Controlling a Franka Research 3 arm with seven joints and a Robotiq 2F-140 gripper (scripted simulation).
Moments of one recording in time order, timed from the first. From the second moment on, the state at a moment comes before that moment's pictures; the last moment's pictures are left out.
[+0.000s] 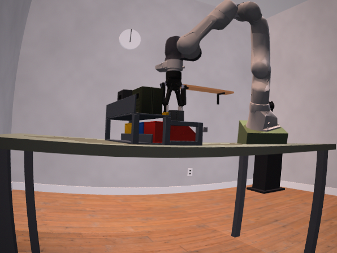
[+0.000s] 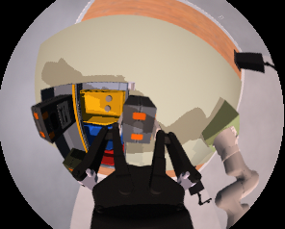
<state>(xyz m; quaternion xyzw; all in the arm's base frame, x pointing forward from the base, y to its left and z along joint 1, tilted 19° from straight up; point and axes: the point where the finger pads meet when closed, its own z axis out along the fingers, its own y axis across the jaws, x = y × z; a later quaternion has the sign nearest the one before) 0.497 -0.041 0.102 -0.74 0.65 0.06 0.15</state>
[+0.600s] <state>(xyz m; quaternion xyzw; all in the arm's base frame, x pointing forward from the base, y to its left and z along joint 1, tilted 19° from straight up) 0.497 -0.041 0.102 -0.74 0.65 0.06 0.15</state>
